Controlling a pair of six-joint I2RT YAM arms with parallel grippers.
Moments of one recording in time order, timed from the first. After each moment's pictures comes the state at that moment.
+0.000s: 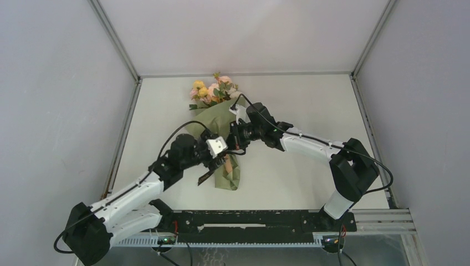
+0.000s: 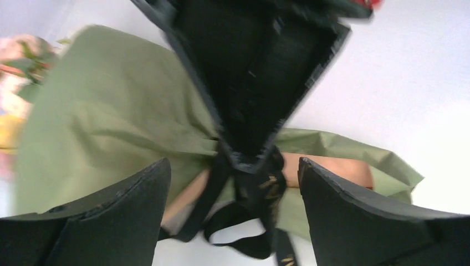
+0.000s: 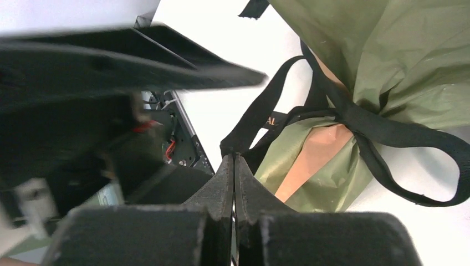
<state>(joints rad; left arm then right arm) -0.65 0.94 0.44 0.10 0.27 0.38 0.75 1.65 1.12 -0.08 -0.59 0.56</state>
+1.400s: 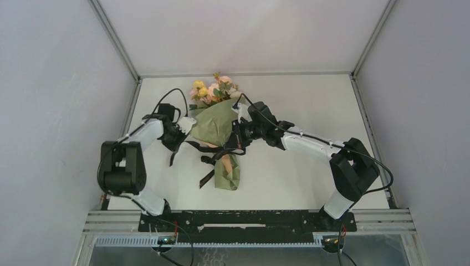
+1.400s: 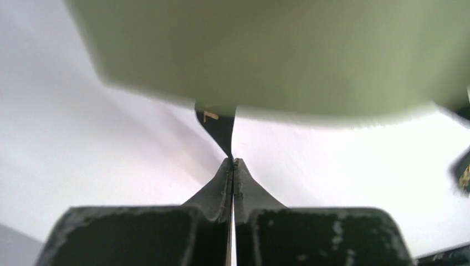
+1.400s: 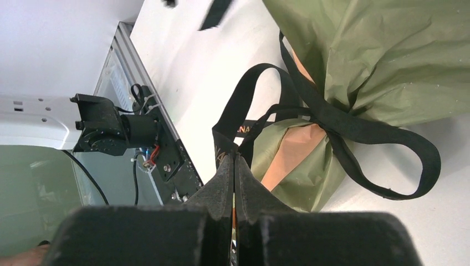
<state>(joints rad) -0.07 1.69 1.05 -0.70 0.11 0.58 0.73 1.65 1.12 -0.10 -0.55 0.51</state>
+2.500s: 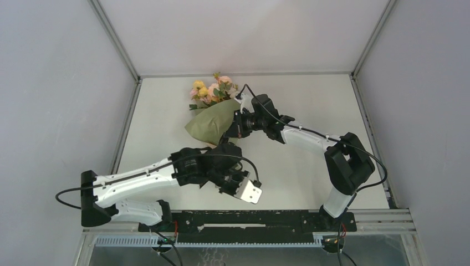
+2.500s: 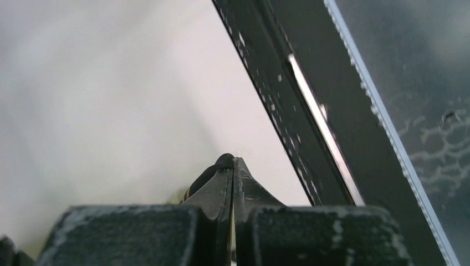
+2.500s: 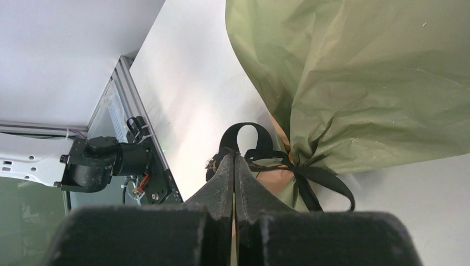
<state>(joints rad) -1.20 1.21 1.15 -0.86 0.40 0.75 0.66 1.71 1.17 0.01 -0.56 0.49</state>
